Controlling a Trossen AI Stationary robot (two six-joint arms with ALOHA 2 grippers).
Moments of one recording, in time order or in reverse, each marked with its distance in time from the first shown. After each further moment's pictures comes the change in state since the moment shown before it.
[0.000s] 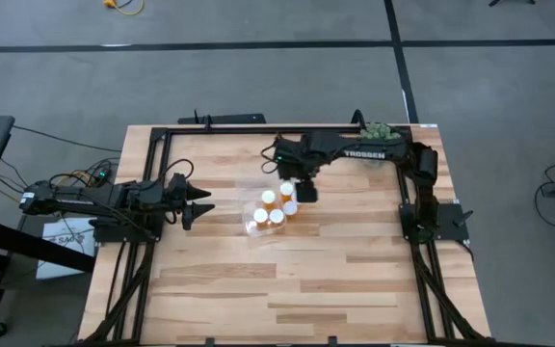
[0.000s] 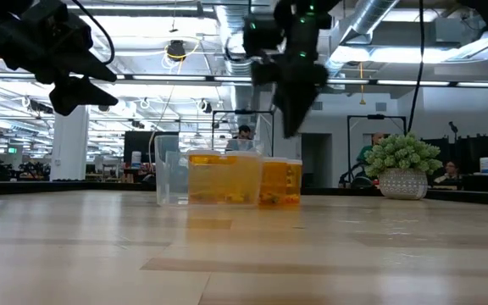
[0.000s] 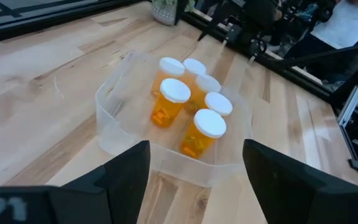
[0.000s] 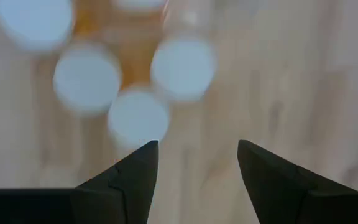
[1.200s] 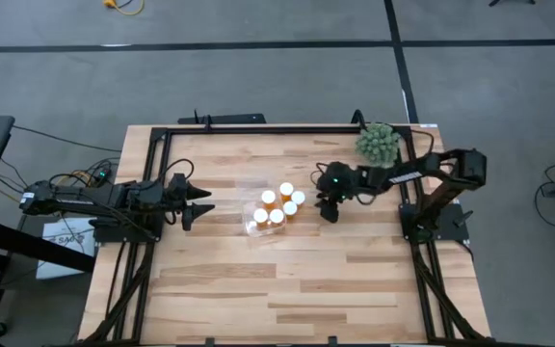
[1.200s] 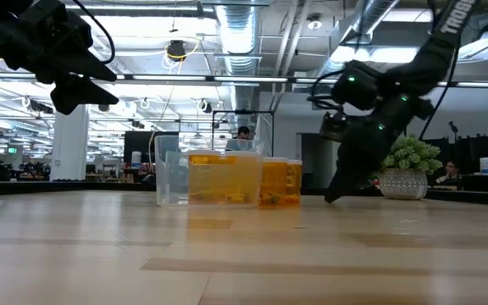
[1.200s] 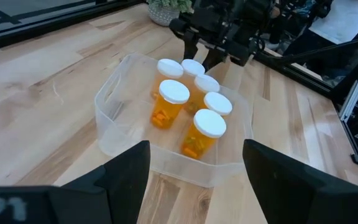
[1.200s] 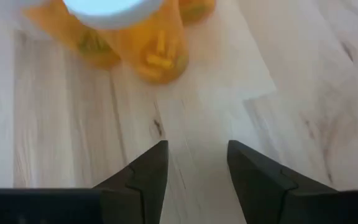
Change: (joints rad) left arm 0.000 0.000 0.000 0.005 0.004 0.033; right arm -0.061 -0.368 -1.152 1.246 -0.203 0.366
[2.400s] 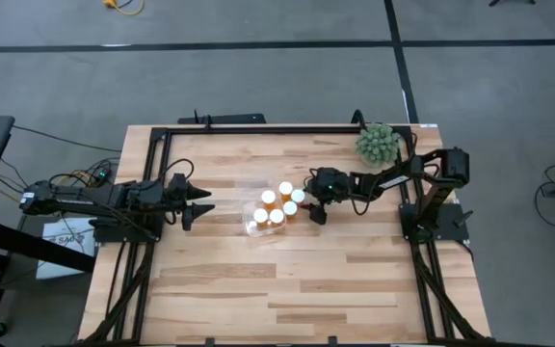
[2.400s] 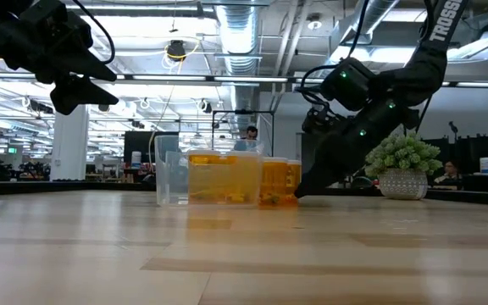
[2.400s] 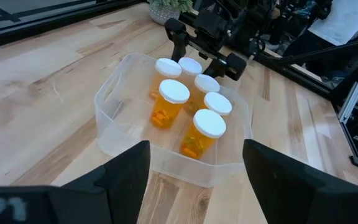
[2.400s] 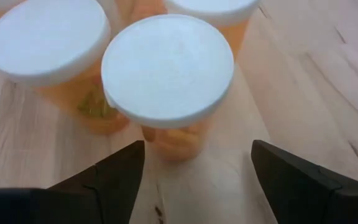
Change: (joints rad) left arm 0.000 0.000 0.000 -0.001 0.000 -0.011; right arm 0.067 0.127 0.020 0.295 0.123 -0.059
